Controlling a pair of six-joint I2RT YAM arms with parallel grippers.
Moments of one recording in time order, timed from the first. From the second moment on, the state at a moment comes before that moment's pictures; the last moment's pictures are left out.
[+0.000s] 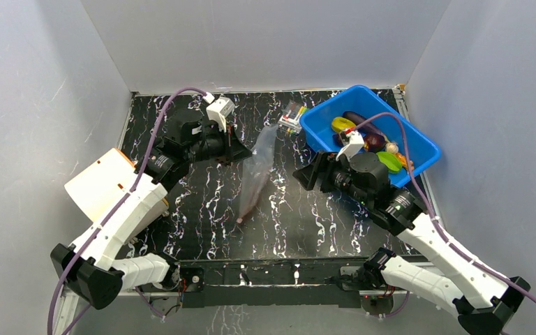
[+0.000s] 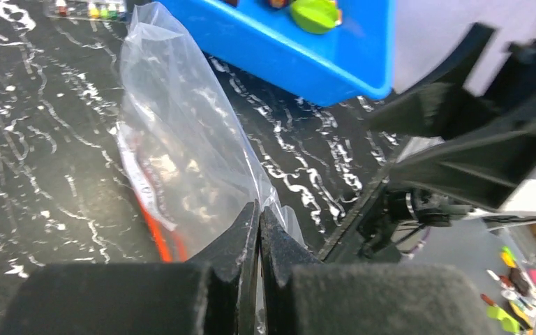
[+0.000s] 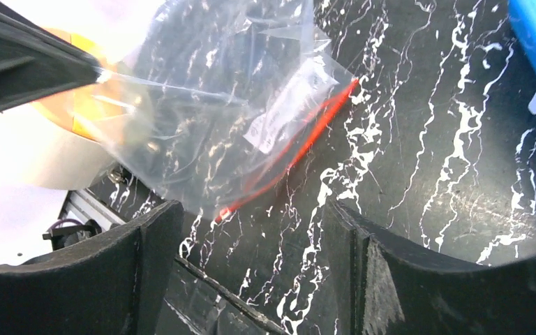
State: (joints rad) left arm -0.53 1.18 1.21 -0.51 0.41 -0.31; right arm 0.69 0.80 0.88 -0.39 0.03 0.60
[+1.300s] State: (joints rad) left arm -0.79 1.27 1.06 -0.52 0.05 -0.37; right arm 0.70 0.70 0.80 -0.54 0.23 0.85
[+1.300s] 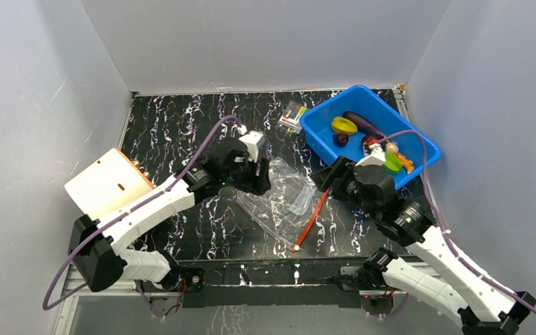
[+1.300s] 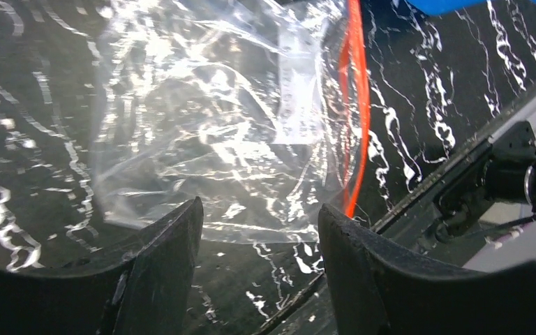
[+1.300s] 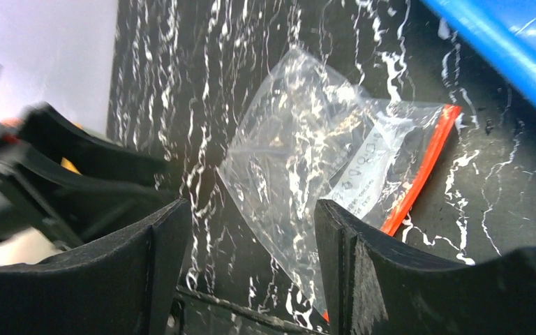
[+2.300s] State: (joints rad) left arm -1.25 1.84 1.22 -0.28 -0.26 -0.29; right arm 0.70 0.51 1.04 -0.60 0.63 0.93
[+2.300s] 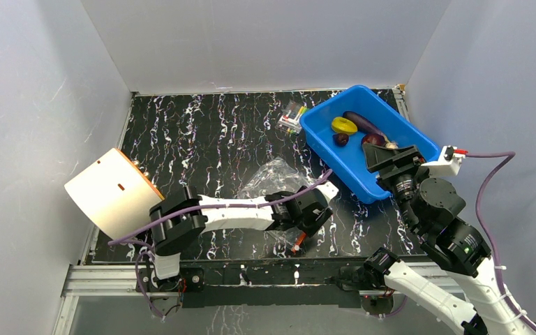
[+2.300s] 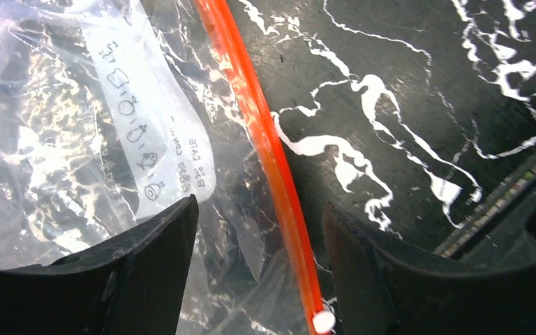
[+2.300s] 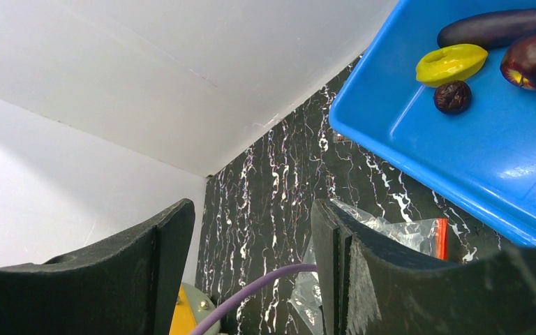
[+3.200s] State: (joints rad) left arm -1.28 1.77 1.16 -0.27 -0.48 -0.27; right arm 0.70 0.51 0.96 -0.63 0.59 0.93
